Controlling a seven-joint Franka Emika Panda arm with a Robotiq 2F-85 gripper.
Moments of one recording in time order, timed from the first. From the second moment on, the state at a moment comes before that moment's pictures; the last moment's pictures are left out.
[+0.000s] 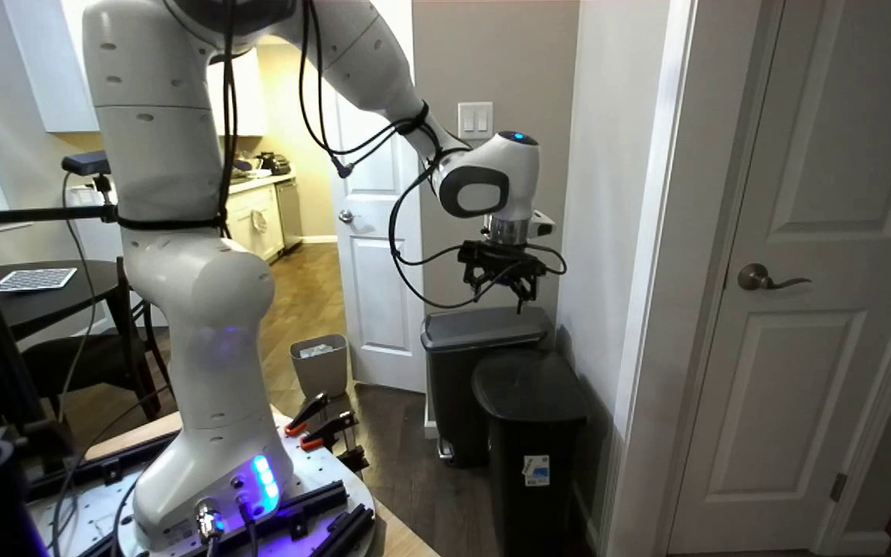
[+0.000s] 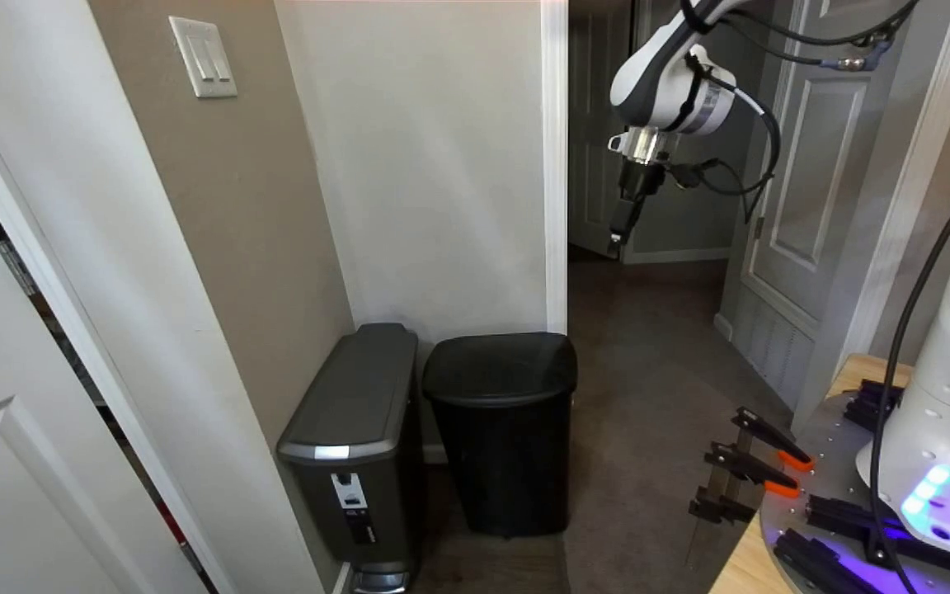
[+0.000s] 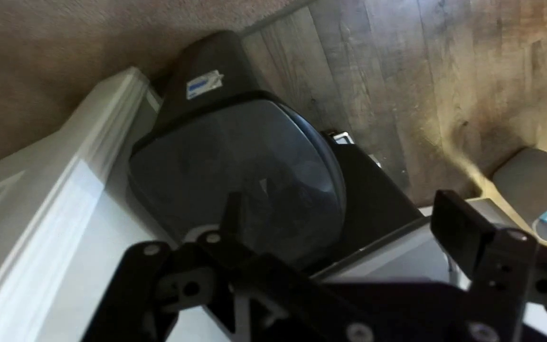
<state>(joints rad) 0.10 0.01 -0.39 -2.40 0.41 2.45 -0.94</state>
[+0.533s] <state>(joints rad) -0.03 0.27 -0.14 -2.21 0.64 2.29 -1.16</state>
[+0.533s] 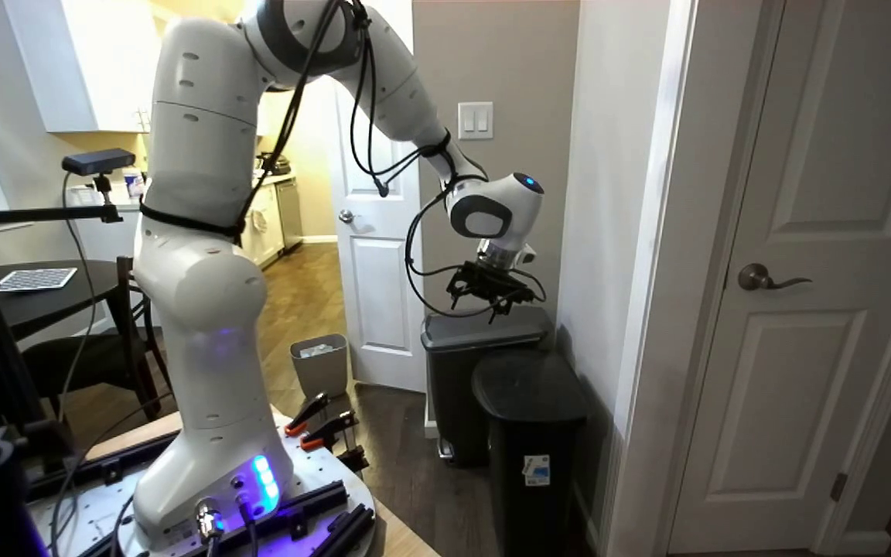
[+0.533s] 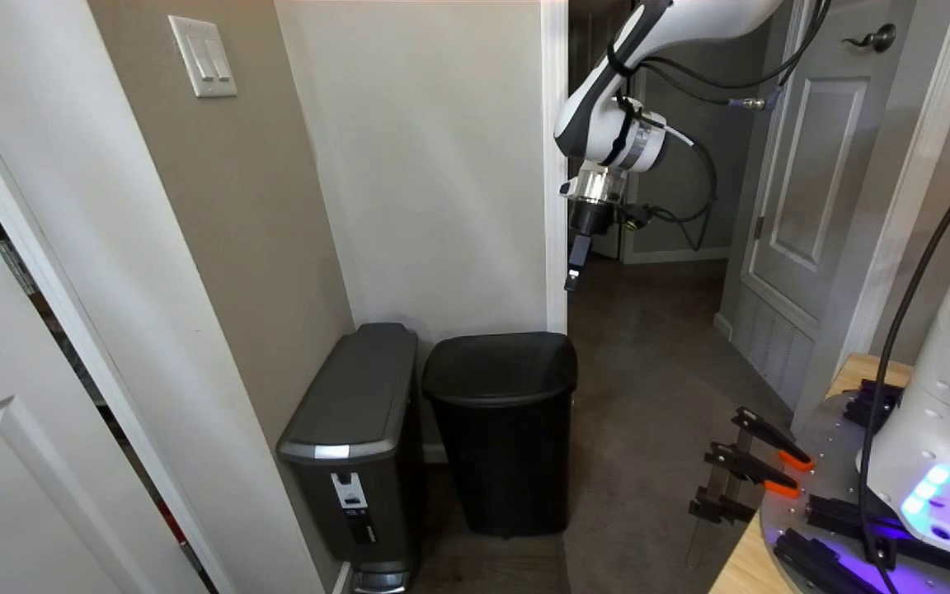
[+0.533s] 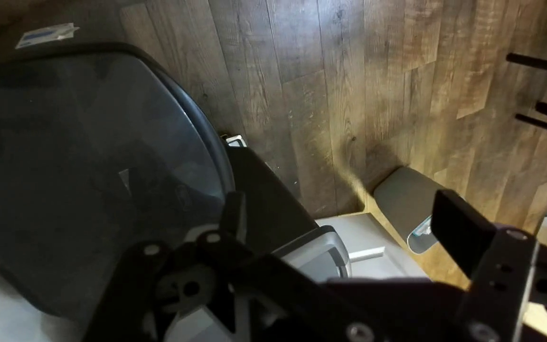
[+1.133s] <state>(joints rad) -0.04 0.27 -0.14 -2.19 0.64 2.28 -1.17</state>
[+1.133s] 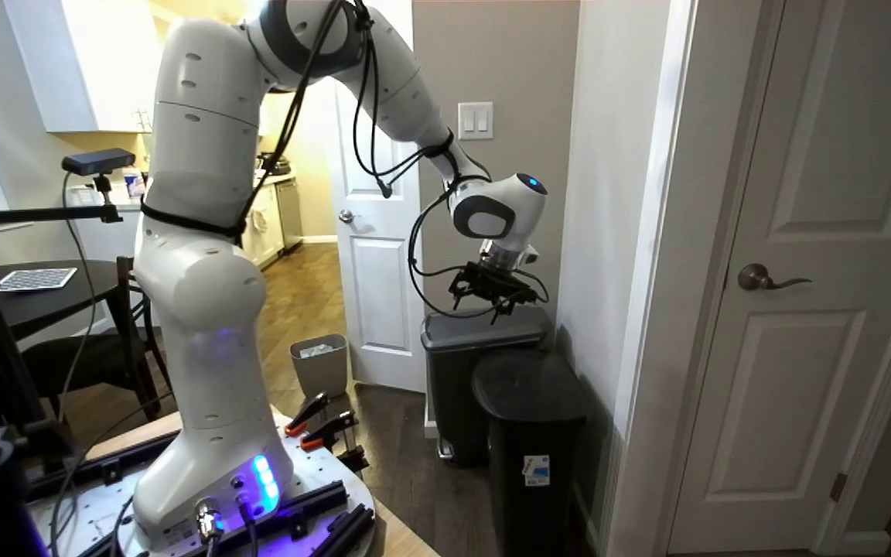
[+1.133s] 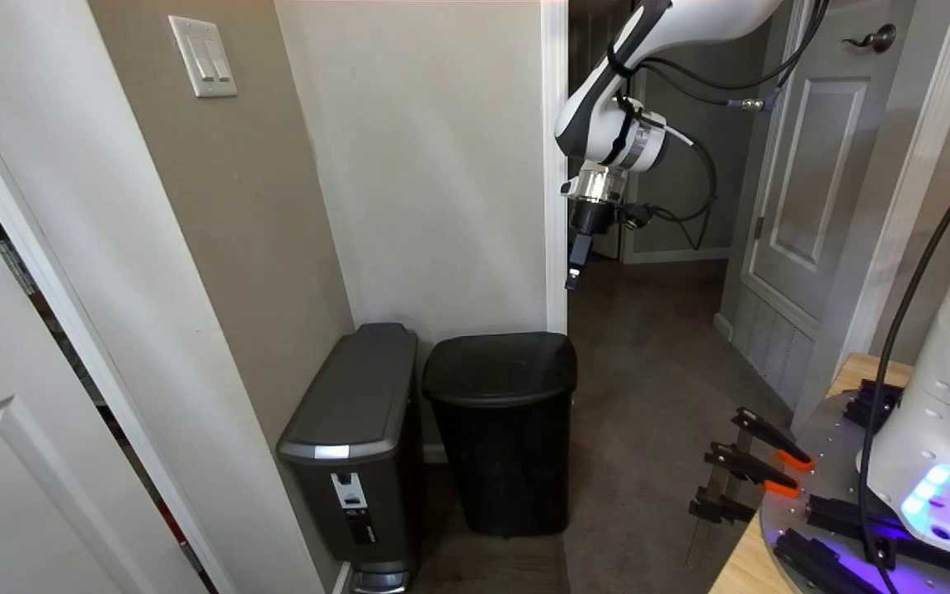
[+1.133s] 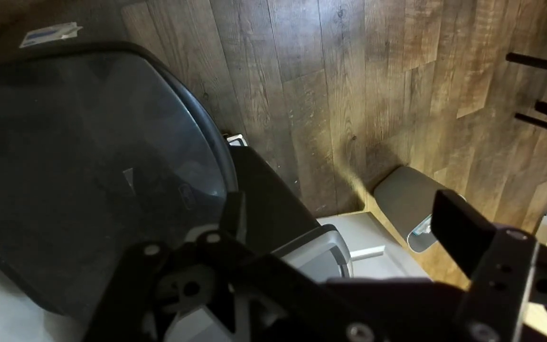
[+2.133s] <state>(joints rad) 0.05 0.70 0.00 -1.87 0.04 2.52 -0.83</state>
